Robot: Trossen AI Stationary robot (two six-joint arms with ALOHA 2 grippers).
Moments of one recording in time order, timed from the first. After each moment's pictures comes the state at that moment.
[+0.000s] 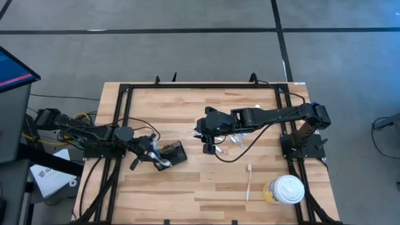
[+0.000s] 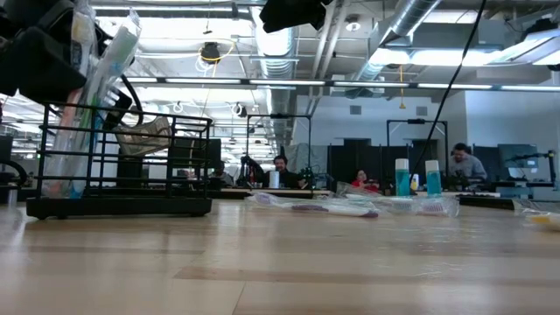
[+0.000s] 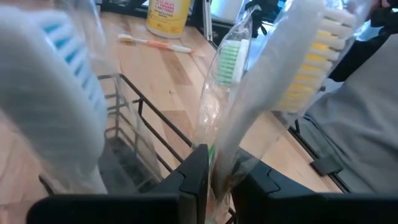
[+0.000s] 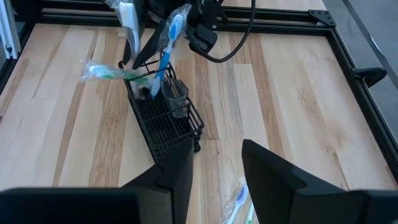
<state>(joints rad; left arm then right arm) -0.18 0.60 0.08 0.22 0.27 -0.20 0.11 1.71 1.58 -0.58 0.18 0.03</state>
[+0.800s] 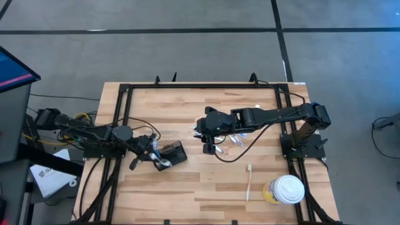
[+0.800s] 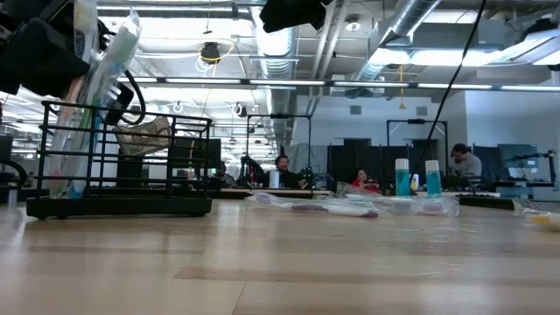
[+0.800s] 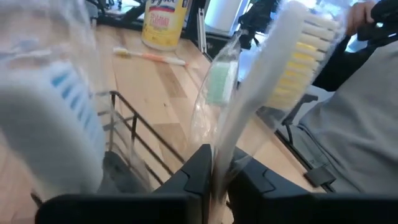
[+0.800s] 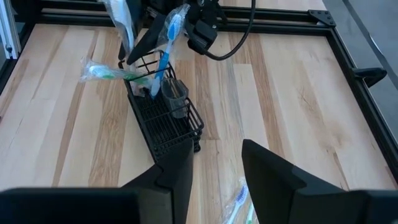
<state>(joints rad) -0.18 0.60 0.08 0.27 0.28 -0.21 0.11 1.71 1.58 -0.57 0.18 0.03</state>
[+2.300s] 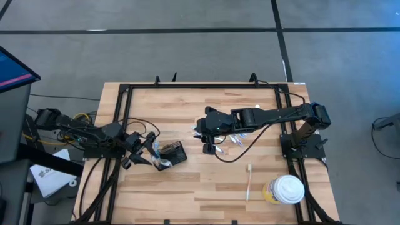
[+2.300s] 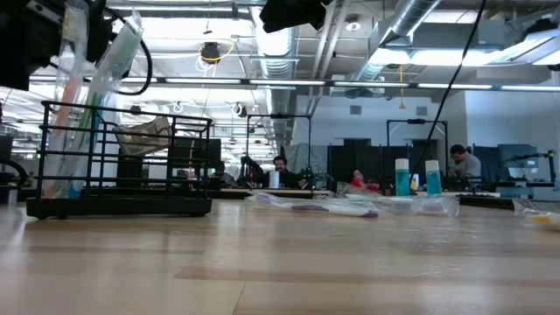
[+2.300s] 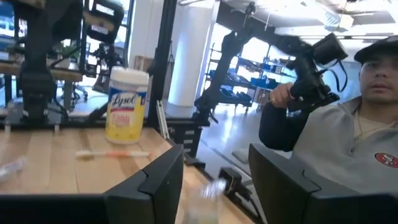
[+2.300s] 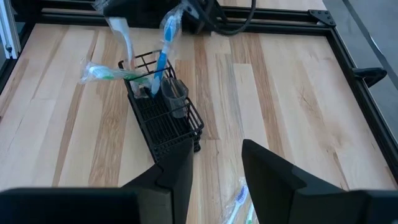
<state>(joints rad) -0.18 0.61 0.03 0.74 0.38 -0.24 0.11 1.71 1.58 -0.58 0.18 0.03</state>
